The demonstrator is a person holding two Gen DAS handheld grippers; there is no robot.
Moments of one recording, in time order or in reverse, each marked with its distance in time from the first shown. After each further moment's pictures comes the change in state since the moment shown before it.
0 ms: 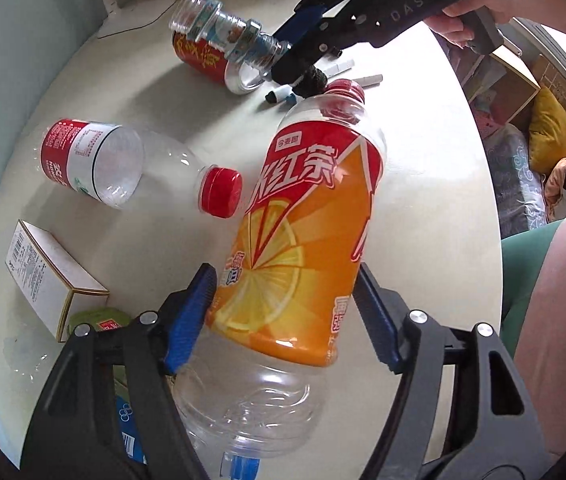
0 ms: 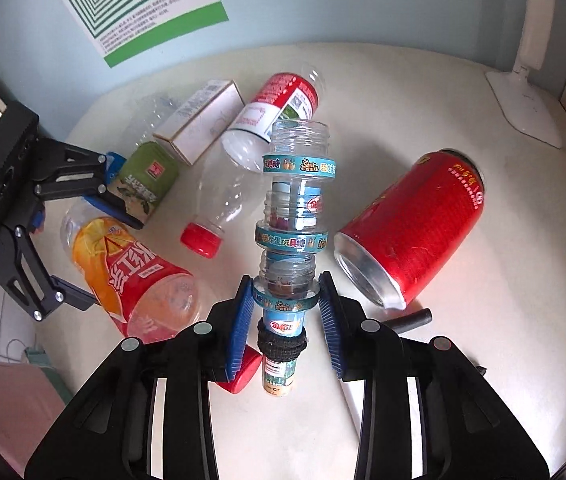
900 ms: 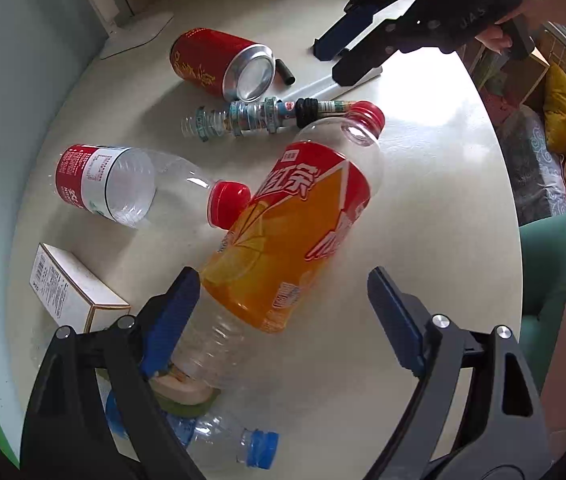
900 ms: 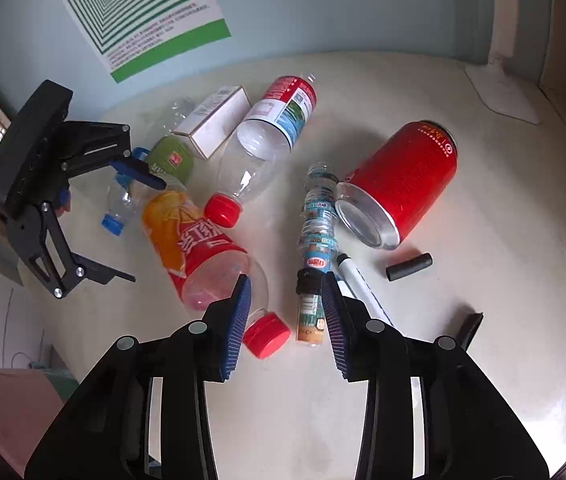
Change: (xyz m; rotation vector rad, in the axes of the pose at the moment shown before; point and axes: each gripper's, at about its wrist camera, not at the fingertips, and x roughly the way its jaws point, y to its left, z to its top) left arm 0.010 -0.008 0.013 0.064 0.016 0.092; right arm -0.012 0.020 -0.039 0.030 -0.042 -0.001
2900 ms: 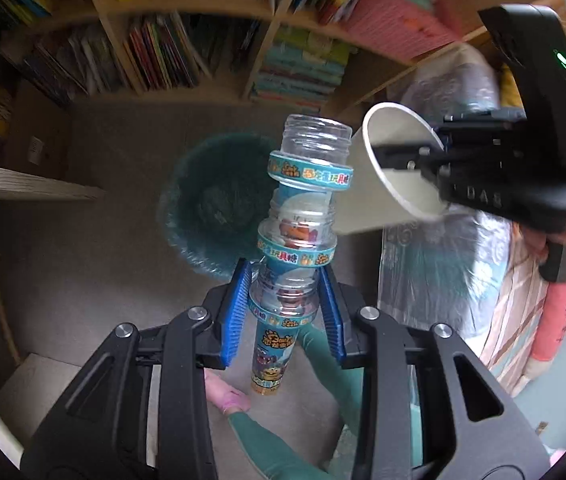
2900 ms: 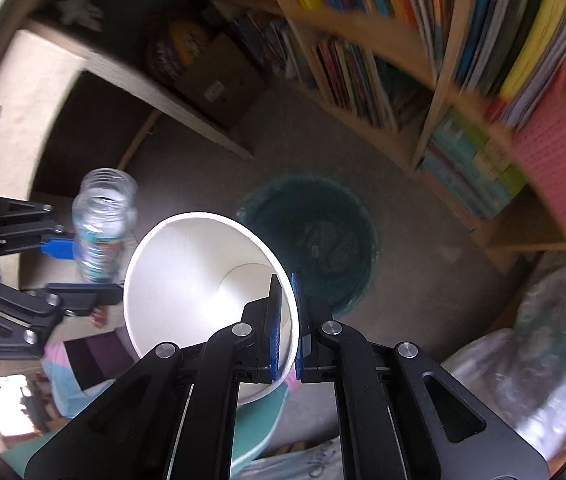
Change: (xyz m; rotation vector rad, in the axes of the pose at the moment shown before) left arm 0.335 -0.434 0.138 -0.029 0.345 -0.379; right arm -0.006 -0.144 -0.618 0.983 0.081 -0.236
